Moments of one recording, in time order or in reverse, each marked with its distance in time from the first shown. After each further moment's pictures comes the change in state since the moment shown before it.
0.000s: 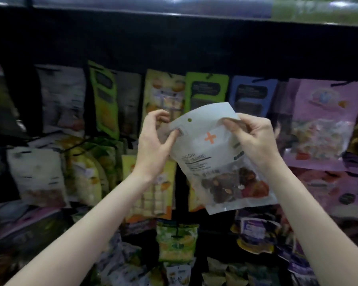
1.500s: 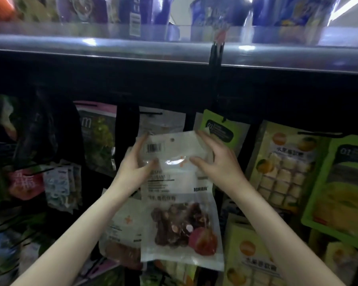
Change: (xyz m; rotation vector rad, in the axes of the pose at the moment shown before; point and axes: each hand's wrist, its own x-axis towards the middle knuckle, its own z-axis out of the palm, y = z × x) left_hand 0.114 -0.178 -0.286 0.145 -0.001 -0.274; right_hand 0.125 -0.046 0.344 -0.174 -0.325 -0.108
